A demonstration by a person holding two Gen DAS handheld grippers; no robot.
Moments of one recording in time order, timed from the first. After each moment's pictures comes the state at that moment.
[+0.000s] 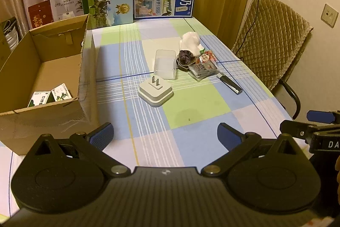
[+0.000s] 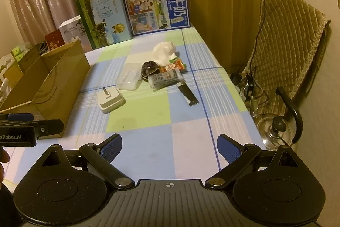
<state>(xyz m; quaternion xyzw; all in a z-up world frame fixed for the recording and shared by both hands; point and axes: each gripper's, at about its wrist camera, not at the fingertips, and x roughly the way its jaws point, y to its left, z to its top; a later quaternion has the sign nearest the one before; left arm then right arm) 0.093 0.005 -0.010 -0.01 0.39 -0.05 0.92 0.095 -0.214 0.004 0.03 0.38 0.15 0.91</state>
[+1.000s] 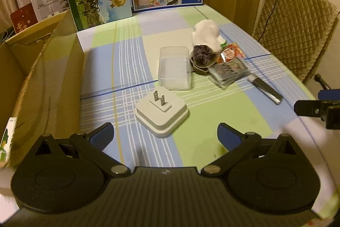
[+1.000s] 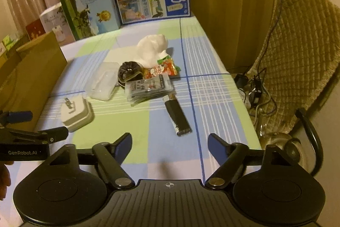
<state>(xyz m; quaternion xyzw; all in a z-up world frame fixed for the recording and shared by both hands) 0.206 -0.014 -0.085 0.04 0.40 -0.02 0.92 0.227 -0.207 -0.049 -0.01 0.41 0.15 0.90</state>
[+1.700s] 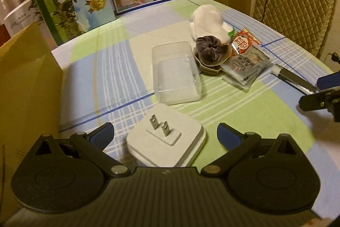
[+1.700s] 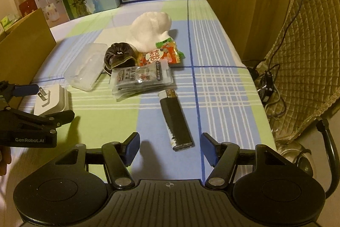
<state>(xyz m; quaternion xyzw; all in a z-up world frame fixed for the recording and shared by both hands) 0.269 -0.017 -0.137 0.11 0.39 -0.06 0.91 0.279 -0.195 -0.093 -0.04 0.44 0.17 0.88</state>
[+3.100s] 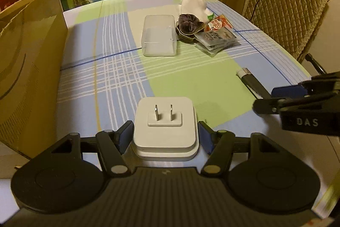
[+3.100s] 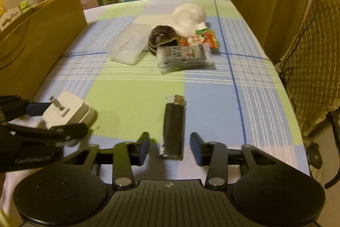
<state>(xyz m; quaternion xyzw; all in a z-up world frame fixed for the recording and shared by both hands) 0.184 -0.015 -0.126 0.03 0.42 -0.06 0.90 0.222 -0.161 -0.094 -0.07 0.43 0.20 0.88</state>
